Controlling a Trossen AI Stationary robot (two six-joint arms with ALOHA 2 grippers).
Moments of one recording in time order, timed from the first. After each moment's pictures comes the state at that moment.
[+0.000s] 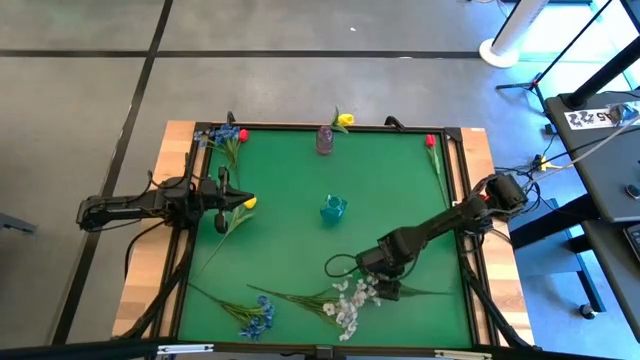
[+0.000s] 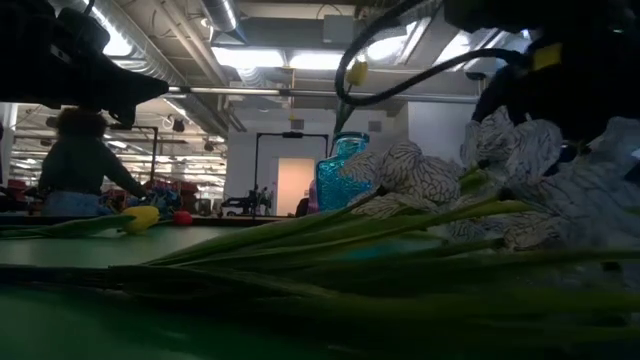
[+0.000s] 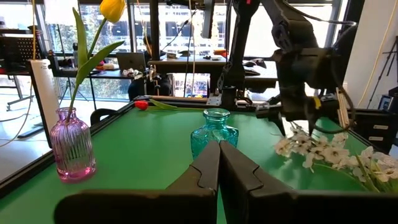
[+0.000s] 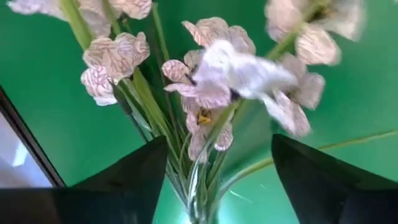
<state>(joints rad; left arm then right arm) 0.10 0.01 0.01 0.01 -0.04 -0.02 0.43 1.79 1.09 -0.76 -0.33 0.61</state>
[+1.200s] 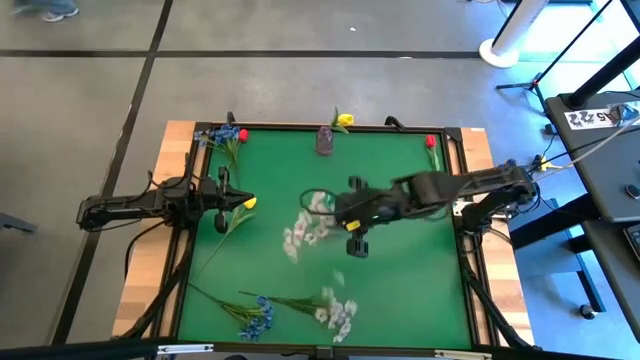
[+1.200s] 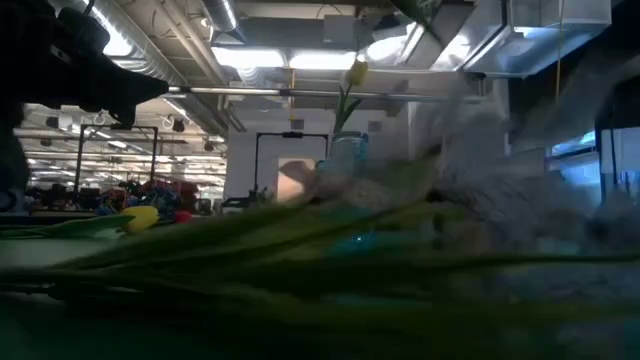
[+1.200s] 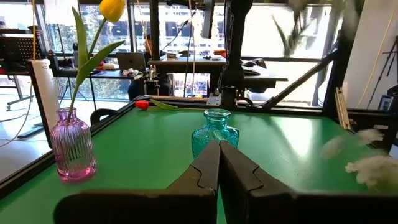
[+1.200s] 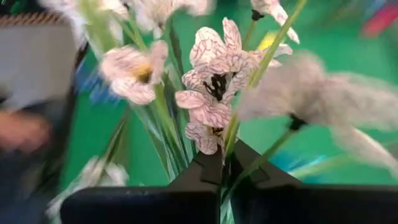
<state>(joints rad) 0.10 0.01 0.01 0.01 -0.04 -0.02 0.24 1.66 1.82 -0.88 0.22 0.18</state>
